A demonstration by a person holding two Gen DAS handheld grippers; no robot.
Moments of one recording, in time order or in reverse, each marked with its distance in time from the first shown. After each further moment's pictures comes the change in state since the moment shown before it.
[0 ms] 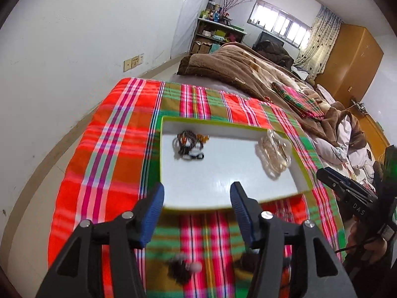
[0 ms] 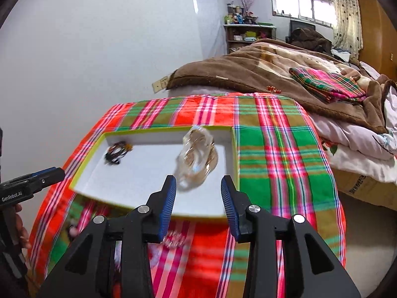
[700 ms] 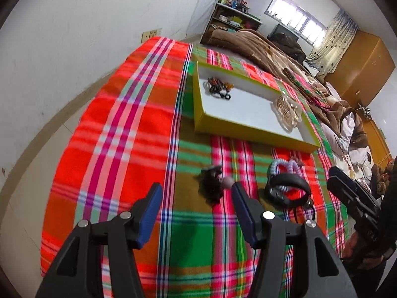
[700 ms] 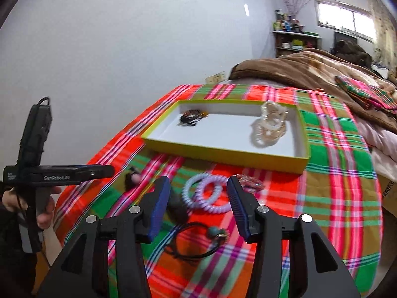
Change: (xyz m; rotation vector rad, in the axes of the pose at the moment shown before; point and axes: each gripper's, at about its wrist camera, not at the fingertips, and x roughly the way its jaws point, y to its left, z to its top) left arm -0.016 0.037 -0.076 -0.117 0.103 0.008; right arm -0.035 0.063 -0.071 -0.150 -0.013 0.249
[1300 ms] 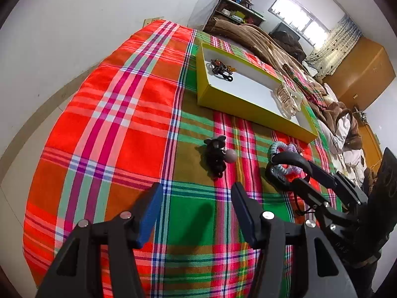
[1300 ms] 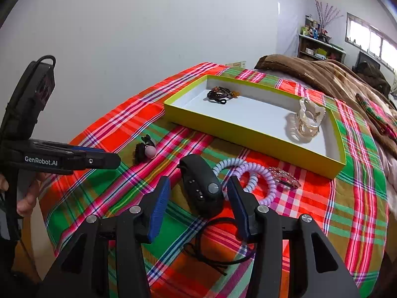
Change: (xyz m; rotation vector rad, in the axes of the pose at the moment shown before) left arm 0.003 0.009 -0.025 -0.053 0.037 -0.047; right arm 0.039 0.042 -0.016 -0.186 0.091 -0.015
